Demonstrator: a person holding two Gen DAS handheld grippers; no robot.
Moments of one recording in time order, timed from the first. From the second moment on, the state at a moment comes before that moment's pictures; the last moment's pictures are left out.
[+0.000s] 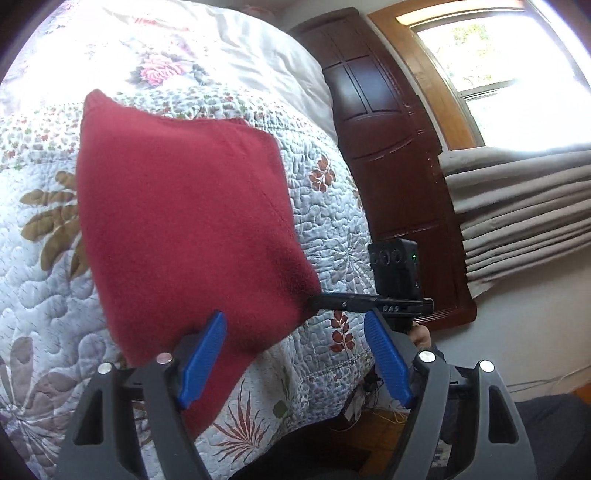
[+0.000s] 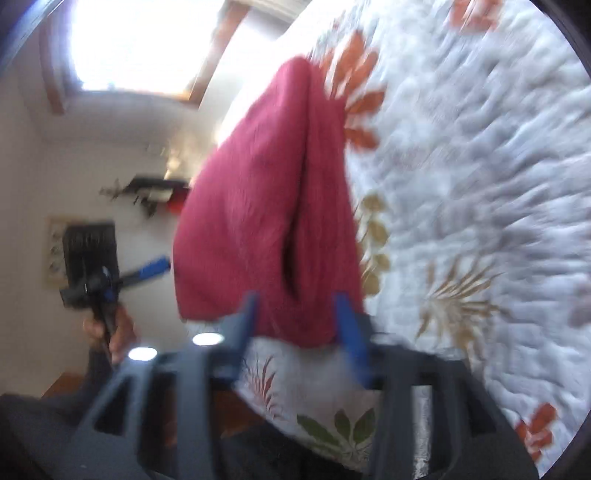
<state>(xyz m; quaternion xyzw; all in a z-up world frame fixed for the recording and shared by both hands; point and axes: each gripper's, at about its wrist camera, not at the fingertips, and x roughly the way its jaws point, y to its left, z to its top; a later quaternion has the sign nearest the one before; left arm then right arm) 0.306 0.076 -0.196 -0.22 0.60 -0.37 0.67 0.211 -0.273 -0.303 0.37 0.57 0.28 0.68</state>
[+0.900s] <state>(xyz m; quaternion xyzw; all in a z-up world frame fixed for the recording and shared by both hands) 0.289 0.080 -0.193 -0.25 0.60 -0.41 0.64 0.137 -0.214 -0.324 0.64 0.44 0.17 0.61</state>
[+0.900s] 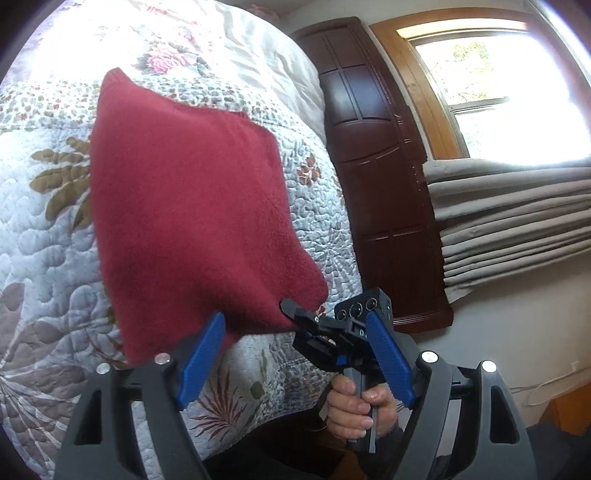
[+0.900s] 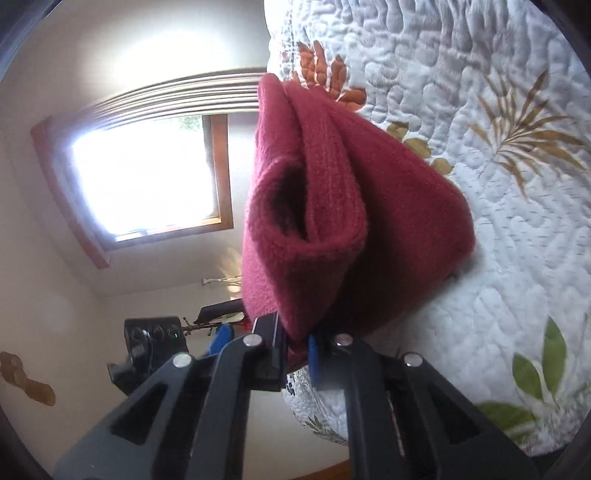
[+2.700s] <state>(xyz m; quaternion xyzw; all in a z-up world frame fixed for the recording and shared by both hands) 0.302 0.117 -0.324 -0.39 0.65 -0.32 0.57 0.440 -0.269 -0.372 0.44 0.59 0.41 0.54</state>
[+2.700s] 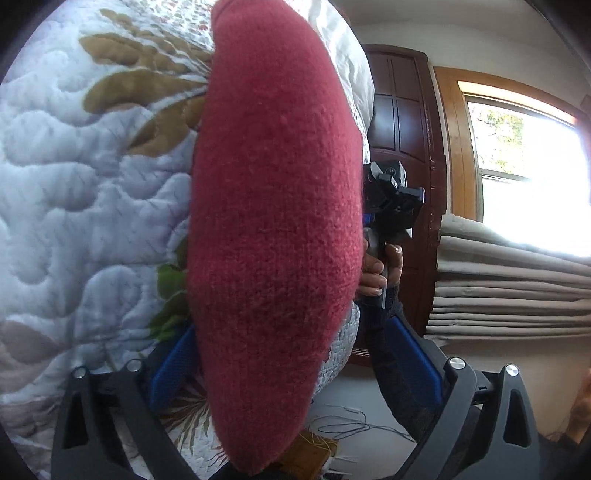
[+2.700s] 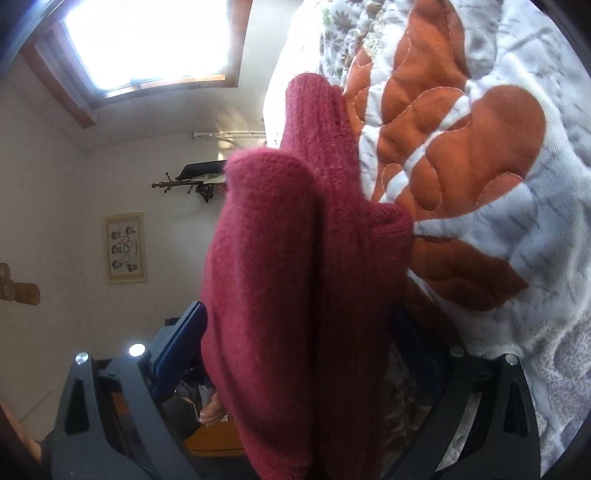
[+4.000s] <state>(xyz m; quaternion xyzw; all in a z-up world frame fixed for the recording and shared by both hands) 0.214 0.241 -0.245 -0.37 0.58 -0.31 0.65 0.337 -0.057 -0.224 0.33 0.54 0.46 0.62</state>
